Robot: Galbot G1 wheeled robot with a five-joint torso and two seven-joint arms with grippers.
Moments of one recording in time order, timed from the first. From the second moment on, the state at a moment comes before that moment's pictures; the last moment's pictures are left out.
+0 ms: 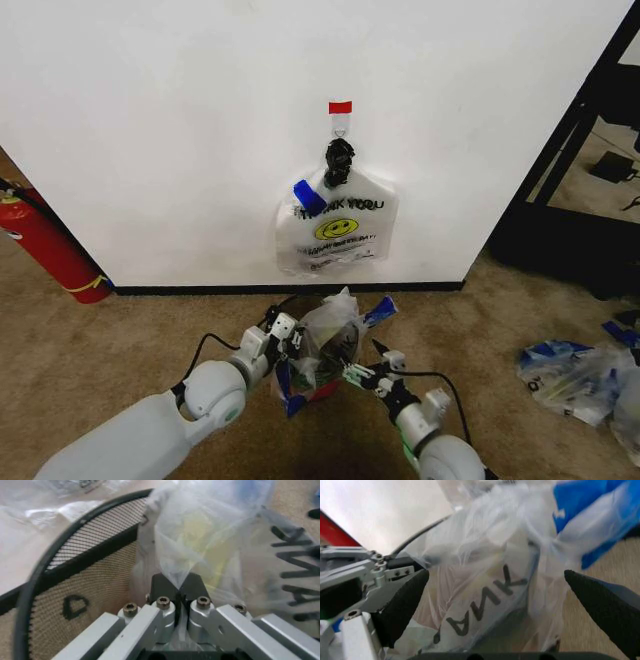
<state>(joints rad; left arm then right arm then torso) 0.86 -0.80 0.33 -1.87 -0.66 0.32 -0.20 -1.28 1.01 -0.08 1.90 0.75 0.04 0.26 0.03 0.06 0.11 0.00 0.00</state>
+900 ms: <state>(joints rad) 0.84 -0.82 0.35 -1.86 -0.66 0.31 -0.23 -1.05 1.09 -0.12 1.88 1.09 -0.48 0.62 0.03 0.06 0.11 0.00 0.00</state>
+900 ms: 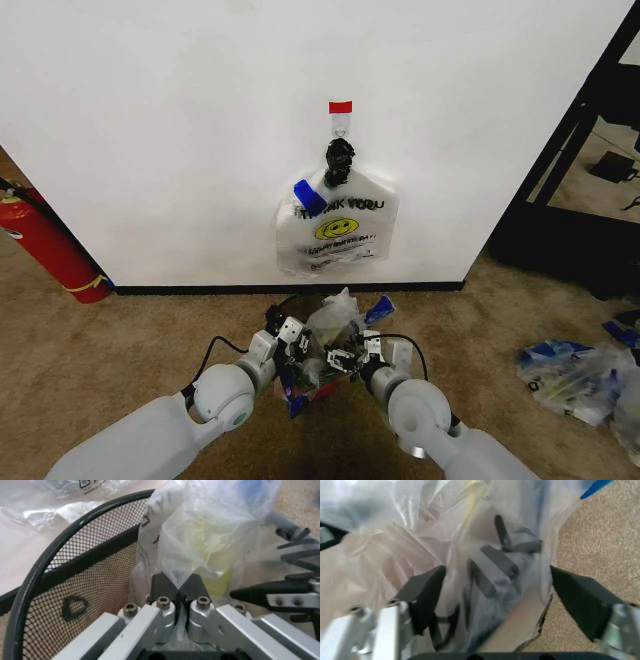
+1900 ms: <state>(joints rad) 0.94 -0.80 0.23 -2.04 -0.53 0.25 -0.25 -1.19 1.14 0.00 1.98 0.98 -0.26 0.71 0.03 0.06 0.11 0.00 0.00</state>
